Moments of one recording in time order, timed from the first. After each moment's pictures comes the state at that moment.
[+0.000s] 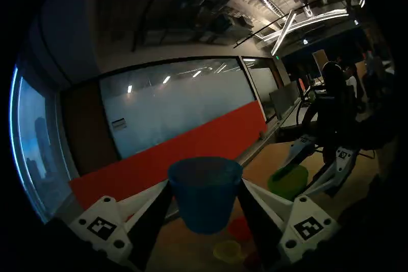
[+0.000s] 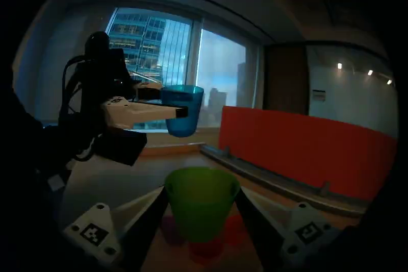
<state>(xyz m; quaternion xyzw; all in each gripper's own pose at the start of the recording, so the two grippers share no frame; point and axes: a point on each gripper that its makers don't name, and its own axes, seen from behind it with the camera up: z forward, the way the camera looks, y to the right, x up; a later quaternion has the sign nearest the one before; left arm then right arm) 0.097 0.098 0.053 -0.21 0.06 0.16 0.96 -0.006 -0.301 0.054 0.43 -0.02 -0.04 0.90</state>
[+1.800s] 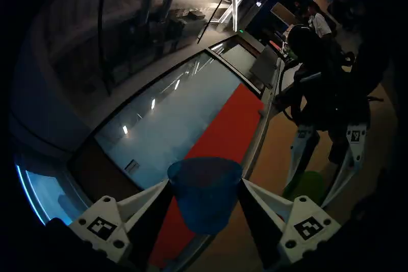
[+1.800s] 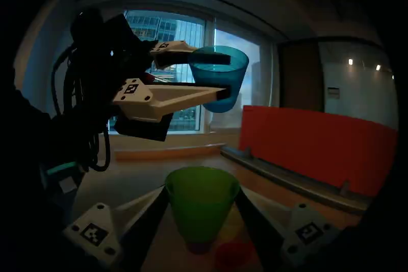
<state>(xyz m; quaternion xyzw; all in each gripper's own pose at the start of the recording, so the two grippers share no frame) 0.132 0.127 0.036 -0.19 0.11 0.39 0.89 -0.014 -0.349 0.037 0.48 -0.02 -0.03 0.88</state>
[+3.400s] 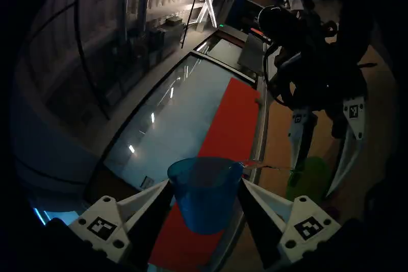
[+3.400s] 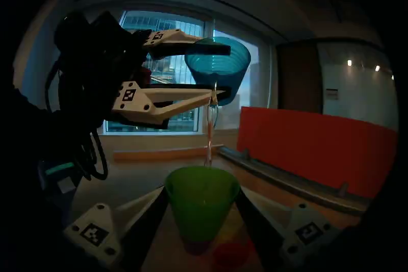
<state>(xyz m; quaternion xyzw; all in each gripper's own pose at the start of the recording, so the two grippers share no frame) 0.142 0.140 0.039 -0.17 0.14 0.49 0.84 -0.010 -0.345 0.039 0.48 -0.02 -0.03 0.88</state>
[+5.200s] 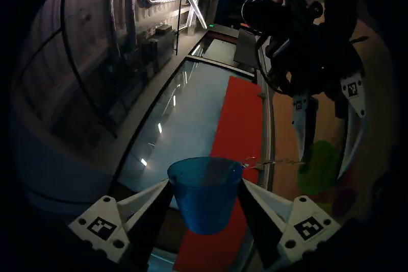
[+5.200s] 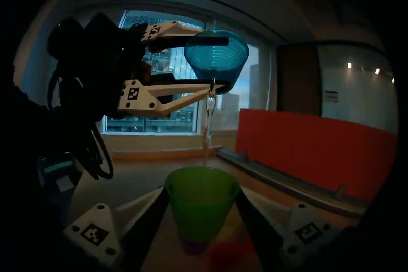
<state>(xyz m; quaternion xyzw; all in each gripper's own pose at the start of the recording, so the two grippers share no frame) 0.161 0.139 0.031 -0.15 0.17 0.55 0.80 -0.005 -0.340 0.038 0.47 -0.01 -0.04 0.88</state>
